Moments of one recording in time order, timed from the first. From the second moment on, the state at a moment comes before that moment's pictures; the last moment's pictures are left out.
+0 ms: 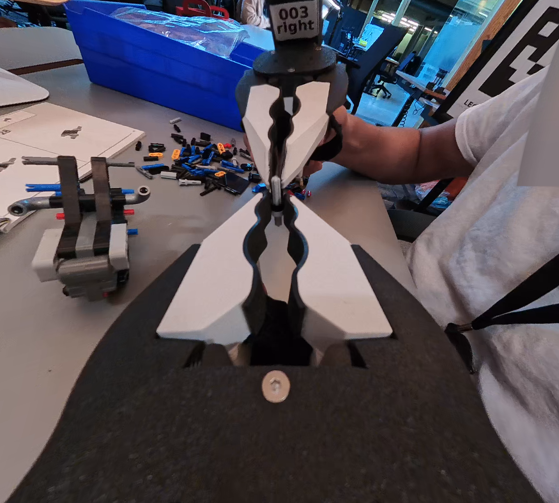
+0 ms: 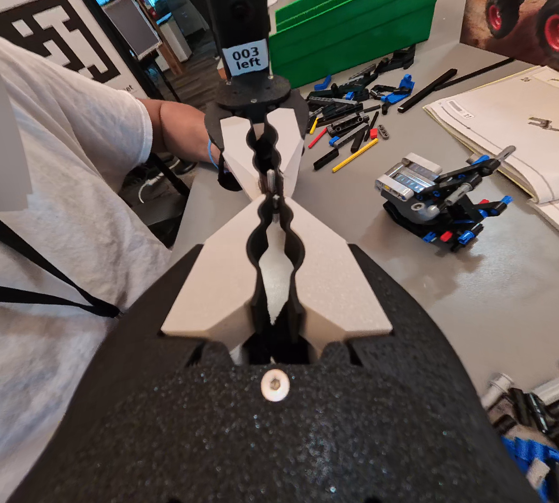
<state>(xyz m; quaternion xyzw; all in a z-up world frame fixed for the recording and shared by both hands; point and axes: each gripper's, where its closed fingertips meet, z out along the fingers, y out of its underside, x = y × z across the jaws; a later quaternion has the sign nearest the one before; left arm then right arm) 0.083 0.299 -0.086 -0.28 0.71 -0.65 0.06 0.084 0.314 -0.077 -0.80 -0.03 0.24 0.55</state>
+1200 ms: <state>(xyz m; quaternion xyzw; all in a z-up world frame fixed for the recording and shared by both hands) 0.082 0.300 -0.114 -0.38 0.68 -0.61 -0.16 0.096 0.316 -0.124 -0.84 -0.29 -0.28 0.37</state>
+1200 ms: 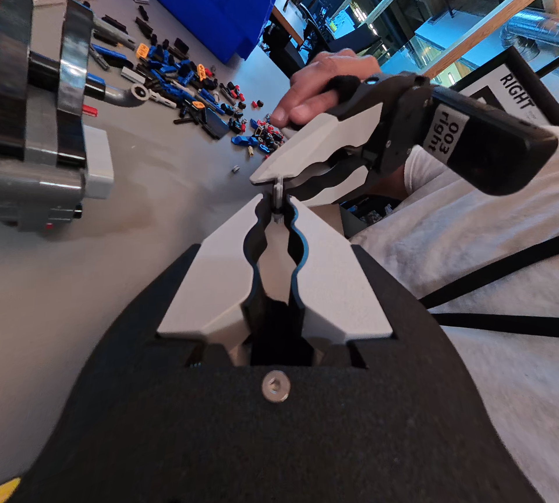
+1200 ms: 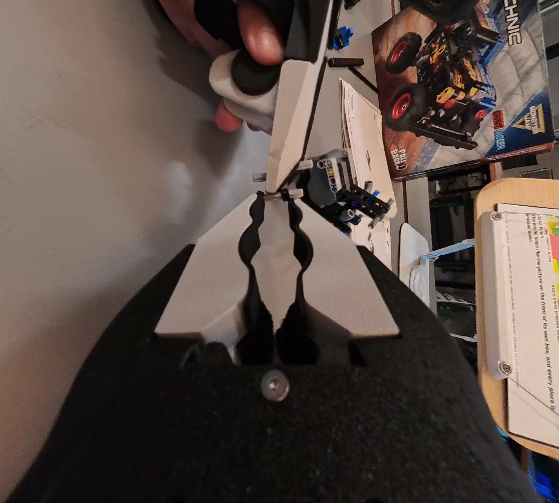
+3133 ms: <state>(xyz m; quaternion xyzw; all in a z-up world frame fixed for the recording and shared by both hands) 0.106 0.326 -0.059 -0.48 0.47 -0.72 -0.19 0.103 0.321 -0.079 -0.85 -0.12 -0.20 0.48</state>
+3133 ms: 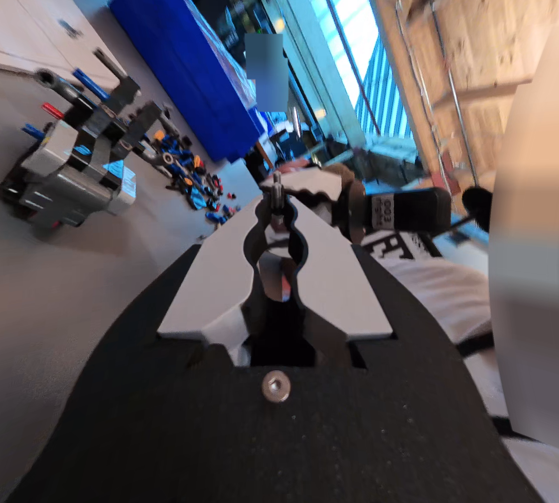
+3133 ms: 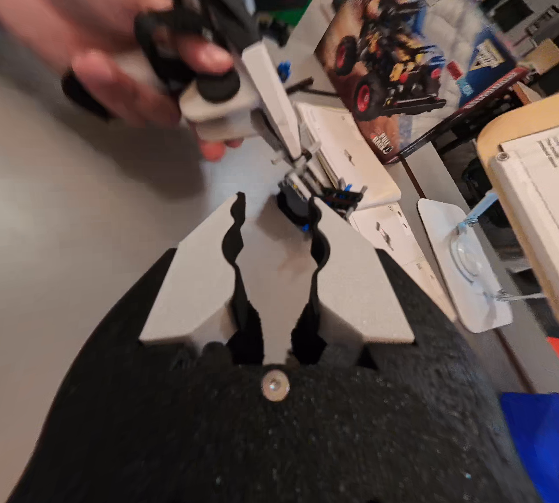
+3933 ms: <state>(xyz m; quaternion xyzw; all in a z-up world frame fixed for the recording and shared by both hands) 0.066 0.320 -0.053 -0.45 0.52 -0.73 -0.03 0.077 0.309 -0.069 -0.81 -0.04 -0.01 0.59</state>
